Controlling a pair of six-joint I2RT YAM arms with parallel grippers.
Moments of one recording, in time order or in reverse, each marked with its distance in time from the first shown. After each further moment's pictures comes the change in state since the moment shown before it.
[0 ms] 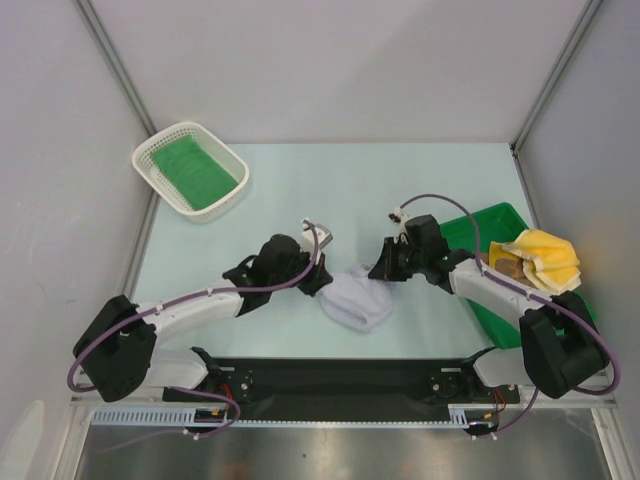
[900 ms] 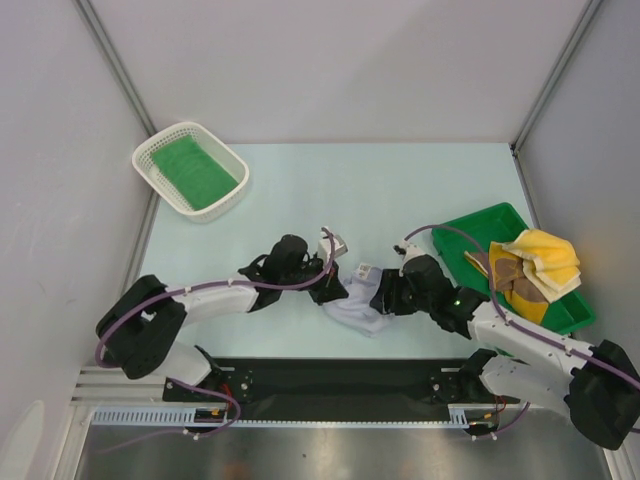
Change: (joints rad) left arm 0.000 0.192 0.085 0.127 0.348 0.059; right arm 0.266 -0.330 -0.186 -0.101 0.322 0.155
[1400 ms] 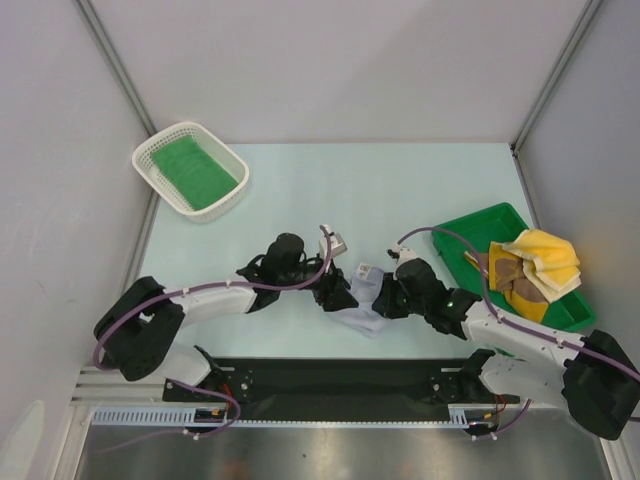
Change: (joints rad) left arm 0.010 -0.023 -0.013 0.086 0.103 -0.059; right arm 0.031 0.036 -0.005 0.037 0.028 0.008
